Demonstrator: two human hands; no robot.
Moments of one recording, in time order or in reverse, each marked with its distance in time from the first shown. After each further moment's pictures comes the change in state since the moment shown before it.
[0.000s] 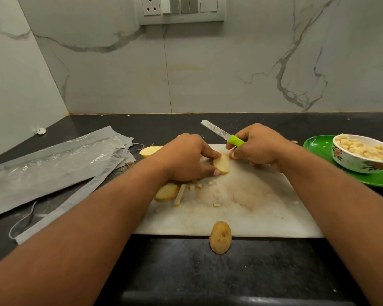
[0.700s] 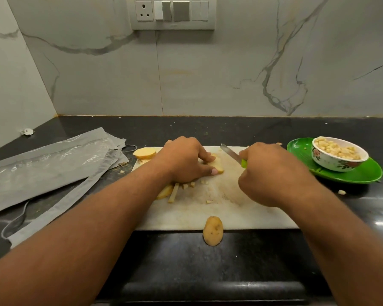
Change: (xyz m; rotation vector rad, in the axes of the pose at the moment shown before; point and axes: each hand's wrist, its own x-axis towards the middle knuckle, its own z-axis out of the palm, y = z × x) left_hand 0.014 0.000 0.016 -0.063 0.036 -0.014; right_hand -0.110 -0.037 0.003 -0.569 0.129 0.068
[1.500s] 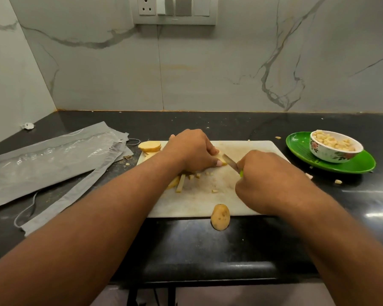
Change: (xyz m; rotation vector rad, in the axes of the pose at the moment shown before) left_hand -0.003 0.010 0.000 -0.060 0.043 -0.077; right_hand -0.035 -0.020 0.005 0.017 -0.049 0.034
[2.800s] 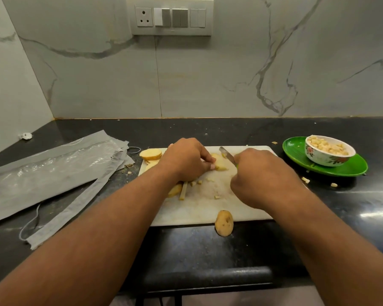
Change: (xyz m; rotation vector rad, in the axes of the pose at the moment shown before) left_hand 0.006 -0.023 0.008 -0.111 0.066 0.045; right_hand 0.013 -0.011 0.002 -0.026 0.148 0.029
